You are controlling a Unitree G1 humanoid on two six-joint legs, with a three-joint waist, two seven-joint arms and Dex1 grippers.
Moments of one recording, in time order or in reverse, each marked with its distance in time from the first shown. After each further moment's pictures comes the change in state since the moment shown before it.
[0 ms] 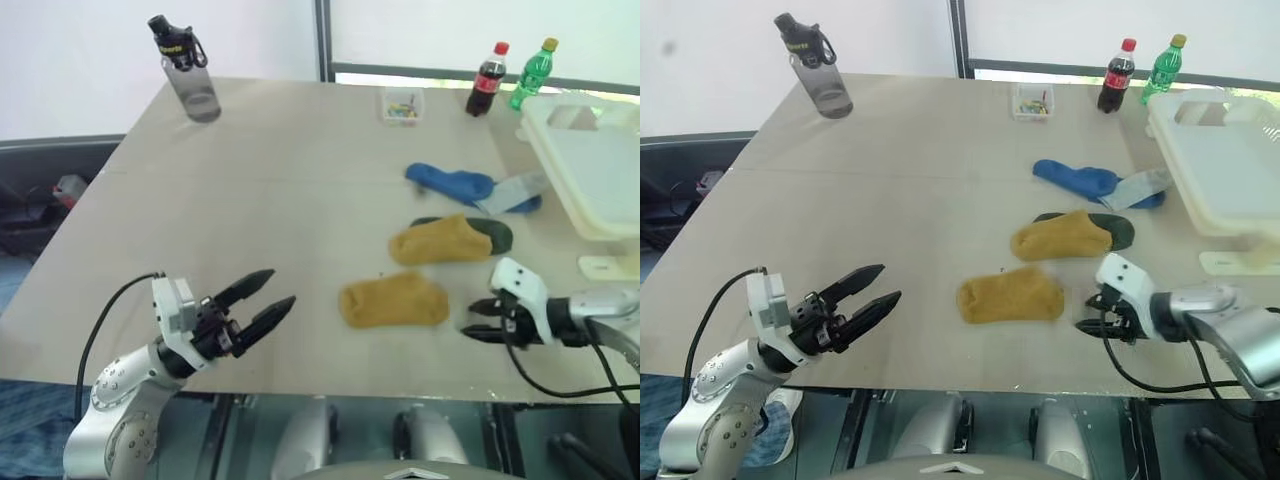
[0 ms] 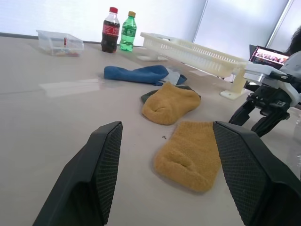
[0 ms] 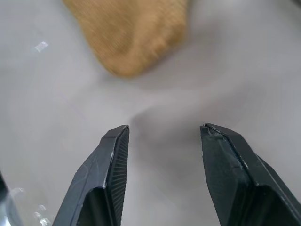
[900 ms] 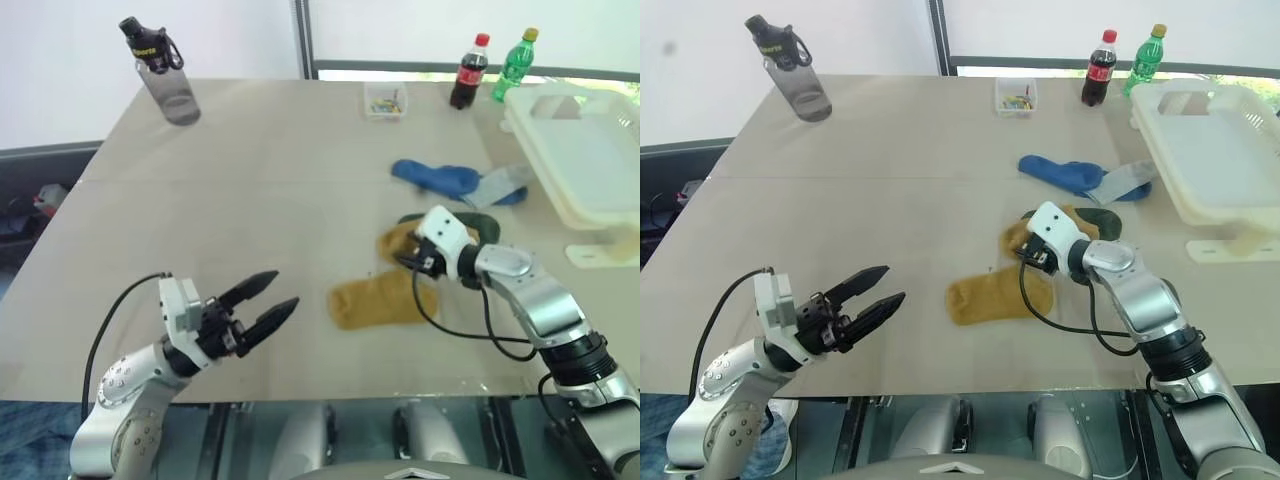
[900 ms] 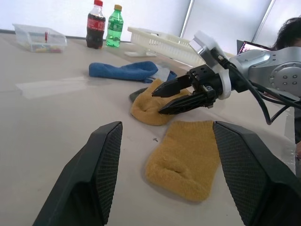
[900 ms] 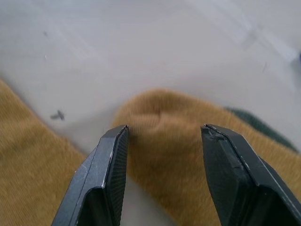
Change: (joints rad) left arm 0.017 0.000 -0.020 0.008 0.010 -0.018 -0.005; right arm -0.333 0.469 0.198 0.254 -0.314 -0.264 -0.217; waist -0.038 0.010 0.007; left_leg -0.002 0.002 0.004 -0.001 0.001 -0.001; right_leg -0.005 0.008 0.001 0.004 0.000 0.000
